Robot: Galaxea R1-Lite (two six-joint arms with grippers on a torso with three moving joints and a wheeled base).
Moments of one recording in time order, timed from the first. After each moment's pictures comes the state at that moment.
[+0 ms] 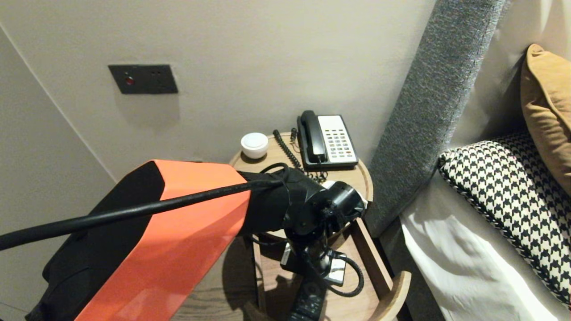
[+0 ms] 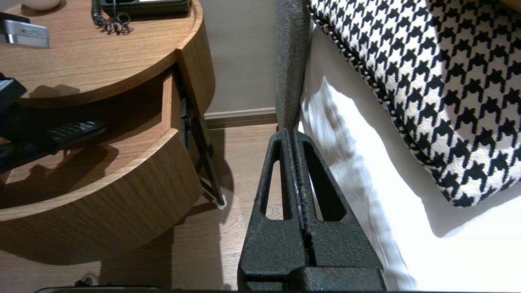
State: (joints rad) left arm -0.97 2.35 -1.93 0.80 0.03 -0.53; right arm 0.01 0.00 0.00 -0.10 -0.02 0.02
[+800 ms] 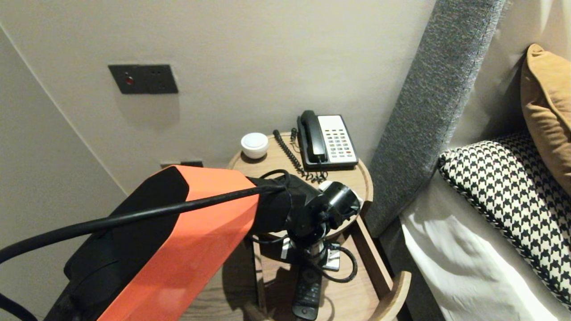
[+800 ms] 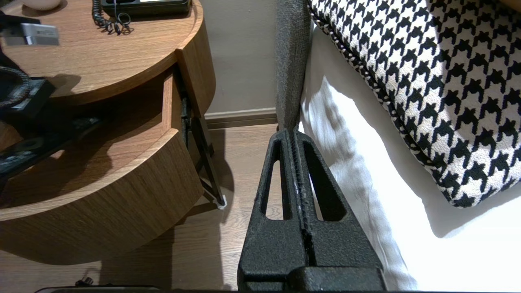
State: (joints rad) left arm -0.95 2.40 -1.93 0.69 0.15 -0.62; right arm 0.01 0.00 0.00 -0.10 -0.02 0.02
